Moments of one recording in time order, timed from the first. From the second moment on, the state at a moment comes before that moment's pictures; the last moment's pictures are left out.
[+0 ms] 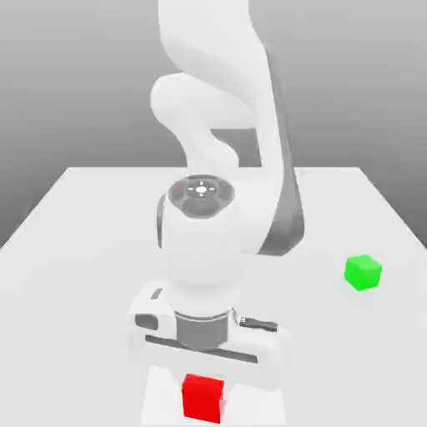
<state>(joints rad) -0.07 0.23 0.05 -2.46 -0.02 2.69 1.04</state>
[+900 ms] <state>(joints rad) 0.54 -0.23 0.63 -2.89 0.28 2.69 1.85</state>
